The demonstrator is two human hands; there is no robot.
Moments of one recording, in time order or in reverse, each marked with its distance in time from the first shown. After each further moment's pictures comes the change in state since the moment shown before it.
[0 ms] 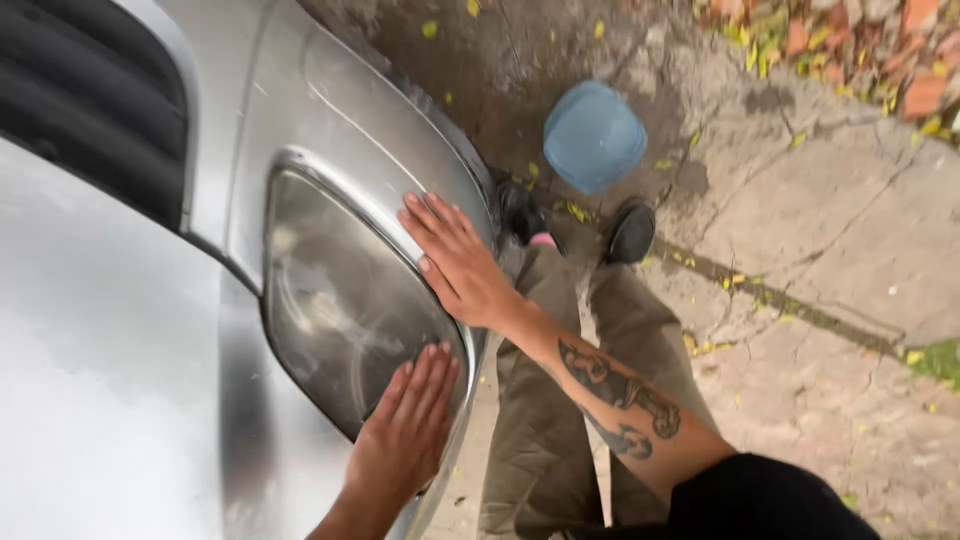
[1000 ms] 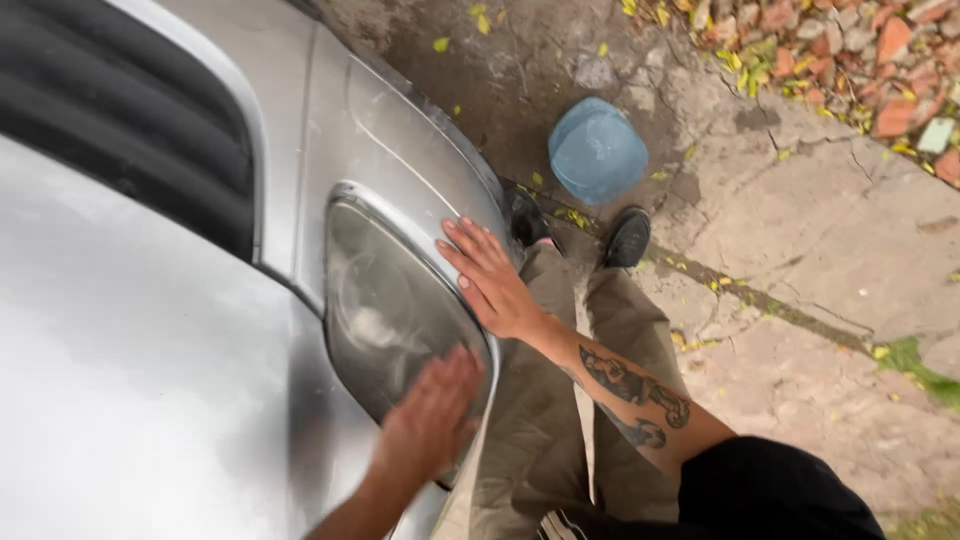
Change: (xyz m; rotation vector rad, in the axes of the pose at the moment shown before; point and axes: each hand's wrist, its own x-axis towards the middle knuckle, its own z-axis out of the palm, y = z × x) left_hand -0.003 -0.028 0.006 -0.313 -0.286 0.066; right_hand 0.004 -0.025 -0.019 0.101 -0.130 0.160
